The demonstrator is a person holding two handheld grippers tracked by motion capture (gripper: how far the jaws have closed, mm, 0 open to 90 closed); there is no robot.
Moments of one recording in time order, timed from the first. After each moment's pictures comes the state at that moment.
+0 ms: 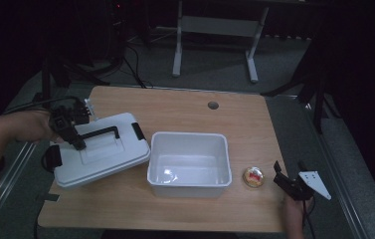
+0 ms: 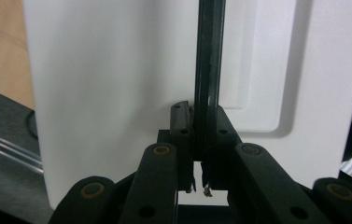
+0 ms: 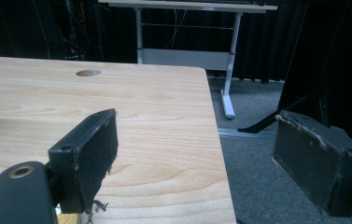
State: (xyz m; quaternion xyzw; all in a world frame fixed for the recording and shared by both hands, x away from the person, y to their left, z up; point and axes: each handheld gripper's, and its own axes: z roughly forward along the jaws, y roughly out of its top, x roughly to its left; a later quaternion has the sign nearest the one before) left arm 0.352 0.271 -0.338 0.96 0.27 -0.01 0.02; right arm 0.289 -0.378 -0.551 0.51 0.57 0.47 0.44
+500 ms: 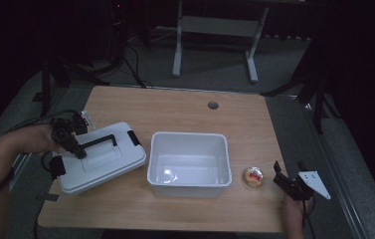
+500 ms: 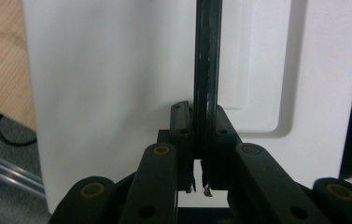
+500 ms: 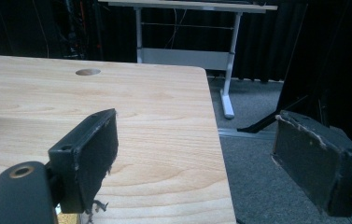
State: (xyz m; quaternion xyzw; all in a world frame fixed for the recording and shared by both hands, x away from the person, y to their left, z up) left arm 0.365 0.289 -0.403 0.95 0.30 -0.04 0.05; right arm 0.289 -0.377 -0.550 0.51 0.57 0.46 0.44
